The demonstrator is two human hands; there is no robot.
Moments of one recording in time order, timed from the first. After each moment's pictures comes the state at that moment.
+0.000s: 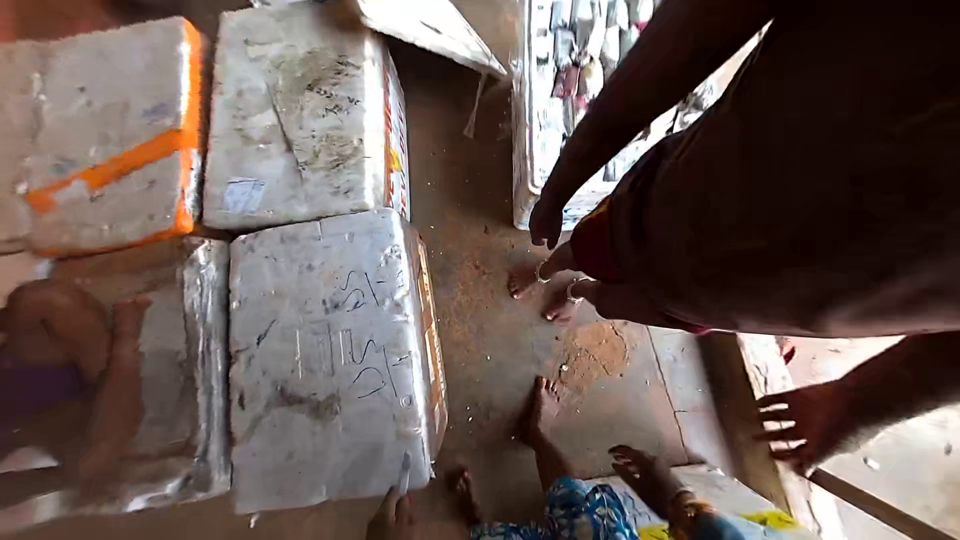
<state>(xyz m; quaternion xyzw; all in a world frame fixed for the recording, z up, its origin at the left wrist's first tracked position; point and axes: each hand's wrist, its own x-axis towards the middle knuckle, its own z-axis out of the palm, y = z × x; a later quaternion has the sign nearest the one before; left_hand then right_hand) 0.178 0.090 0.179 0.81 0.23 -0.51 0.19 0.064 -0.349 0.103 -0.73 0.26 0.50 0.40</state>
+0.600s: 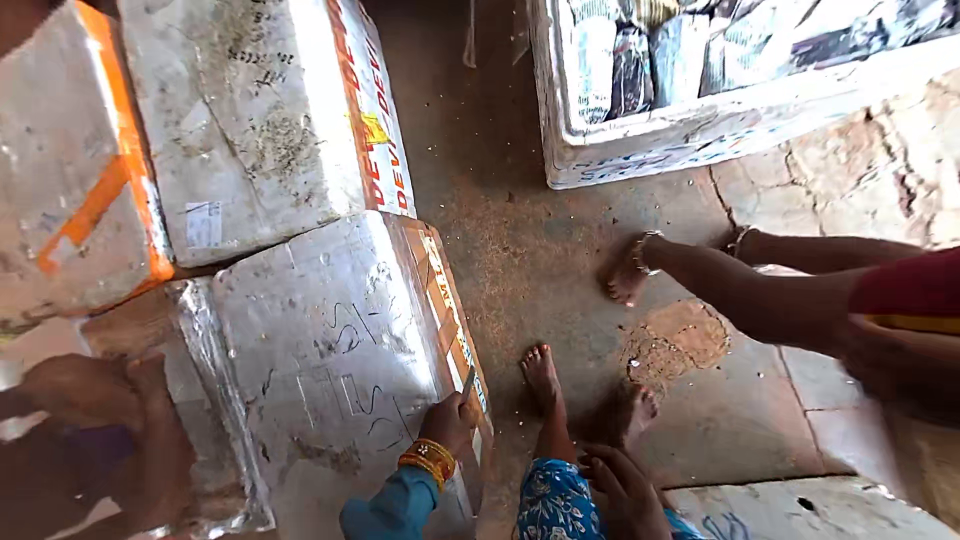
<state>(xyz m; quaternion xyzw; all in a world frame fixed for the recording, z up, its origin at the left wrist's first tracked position) 0.392 -0.033 0.043 0.78 0.08 -0.61 0.02 0.185 -0.233 0.063 -0.54 0.47 0.24 0.66</state>
